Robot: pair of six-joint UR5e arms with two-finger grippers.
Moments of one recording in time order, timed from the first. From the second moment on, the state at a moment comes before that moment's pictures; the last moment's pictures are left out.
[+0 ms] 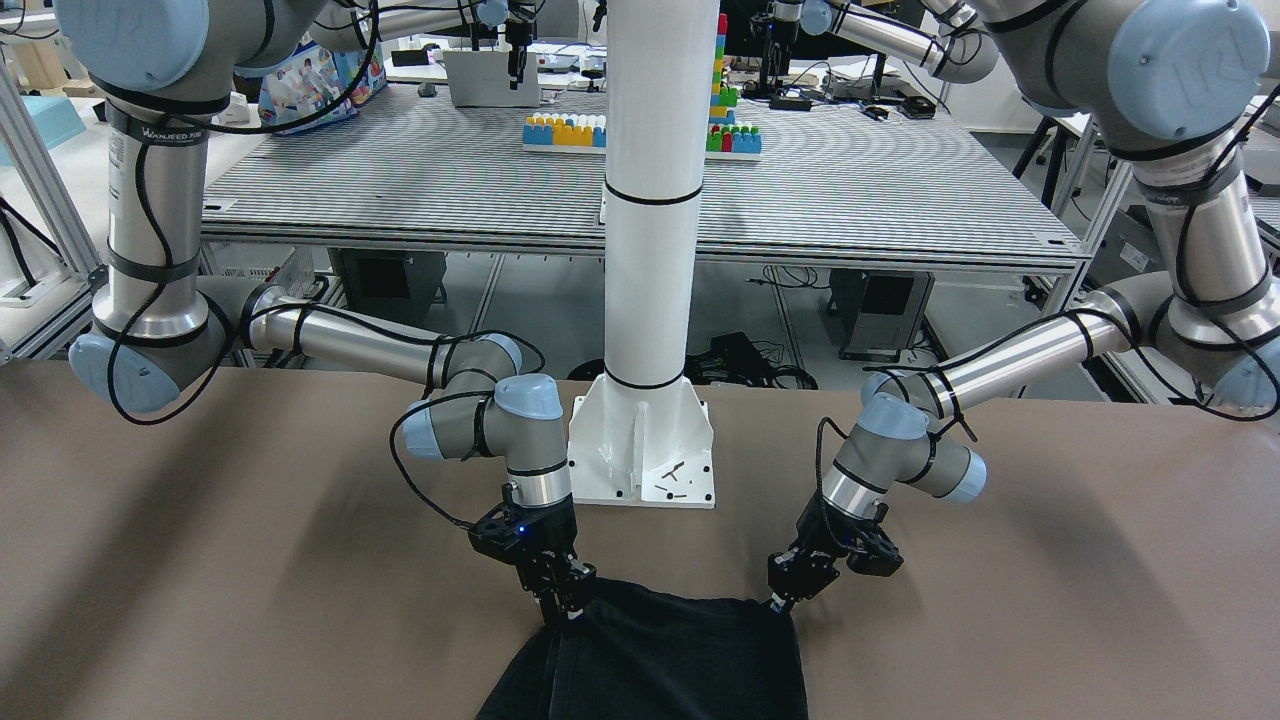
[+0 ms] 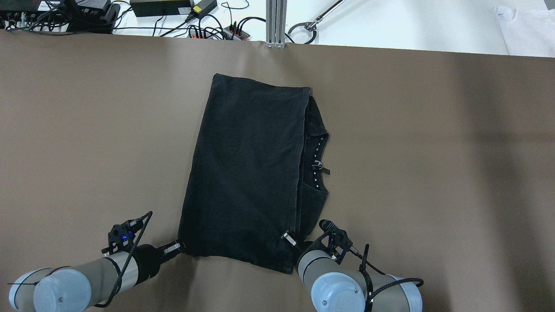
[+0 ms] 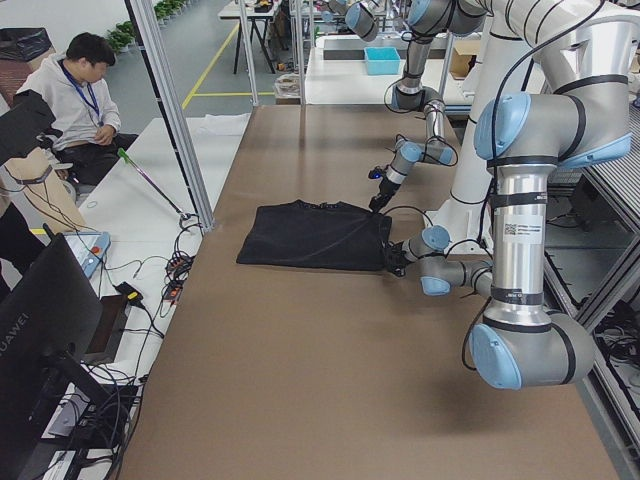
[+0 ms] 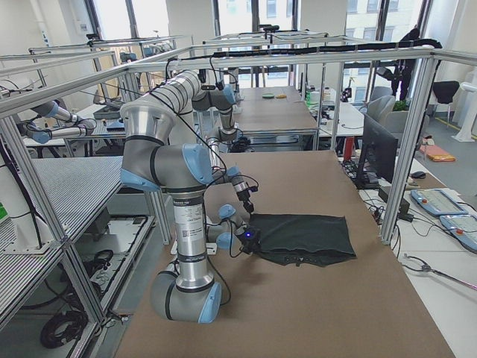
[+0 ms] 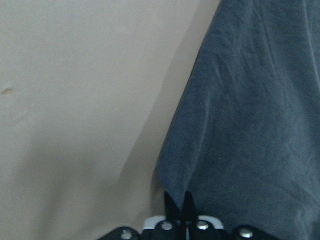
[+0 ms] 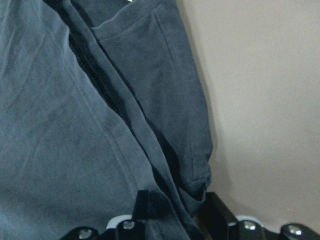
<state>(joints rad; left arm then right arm) -0.21 -1.67 -1.81 -2.51 -1.32 -1.88 0.19 -1.15 1.78 -1.20 1.24 2.13</state>
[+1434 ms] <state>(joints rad) -0.21 -1.66 -1.81 -2.51 -1.32 -1.87 0.19 -1.14 1.78 -1.22 1.21 2.13</state>
